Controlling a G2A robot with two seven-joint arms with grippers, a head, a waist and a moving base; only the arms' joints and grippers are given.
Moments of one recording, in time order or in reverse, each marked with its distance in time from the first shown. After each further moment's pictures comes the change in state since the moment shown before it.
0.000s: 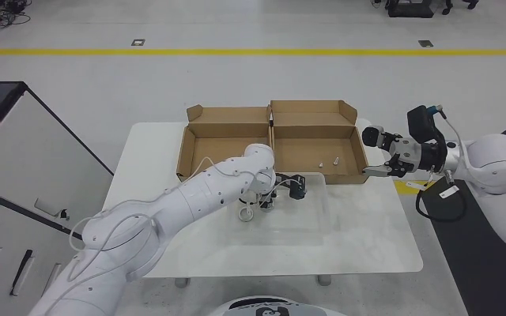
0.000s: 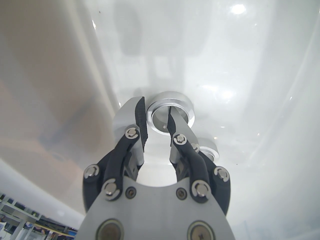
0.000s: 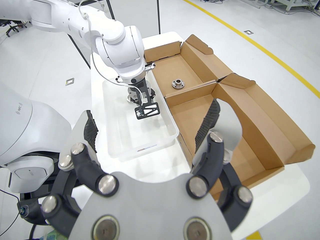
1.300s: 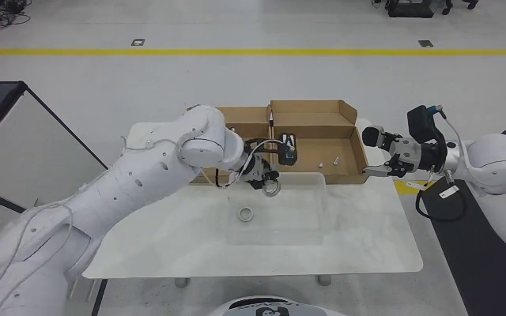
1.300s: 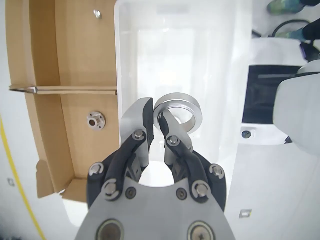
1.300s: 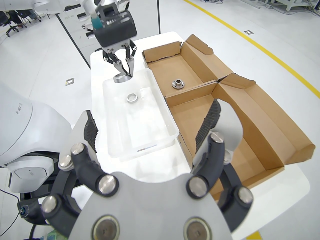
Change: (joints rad) left arm -0.002 0.421 -0.345 -0.594 -0.451 0.061 -0.018; right arm 0.000 0.000 0.000 0.000 0.000 0.000 0.000
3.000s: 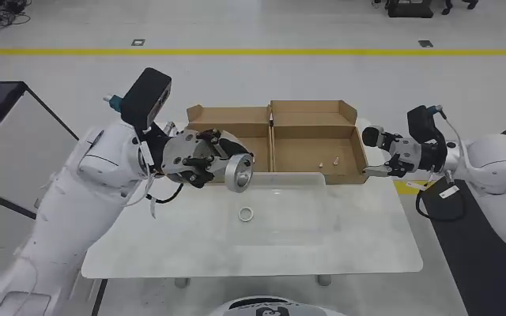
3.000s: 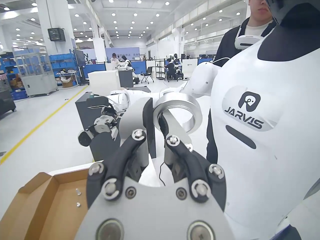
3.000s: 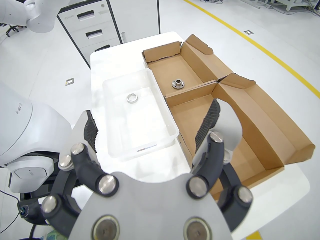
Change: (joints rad) left arm 0.441 0.177 -0.577 -0.297 -0.552 -0.352 0.569; right arm 0.000 0.000 0.000 0.000 0.000 0.000 0.000
